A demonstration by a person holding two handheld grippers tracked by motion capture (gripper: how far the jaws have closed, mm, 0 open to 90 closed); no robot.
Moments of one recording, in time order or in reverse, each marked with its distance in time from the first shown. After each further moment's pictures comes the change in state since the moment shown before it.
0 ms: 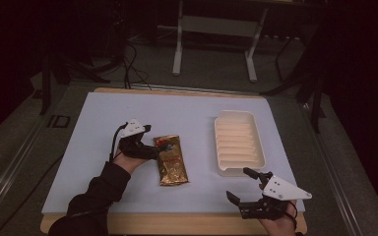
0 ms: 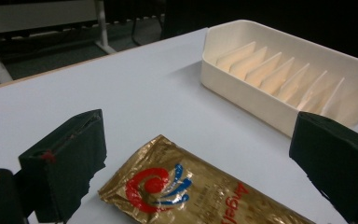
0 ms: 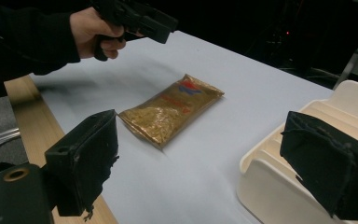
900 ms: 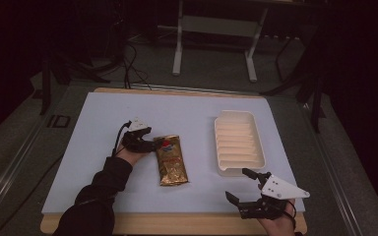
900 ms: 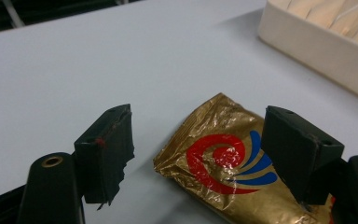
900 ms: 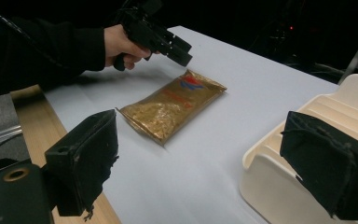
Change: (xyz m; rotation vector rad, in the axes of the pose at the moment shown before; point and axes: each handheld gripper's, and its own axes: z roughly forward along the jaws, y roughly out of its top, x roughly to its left) left arm 0.038 -0.028 0.041 0.163 0.068 -0.037; right arm -0.001 -0.003 0.003 0.015 0.006 0.007
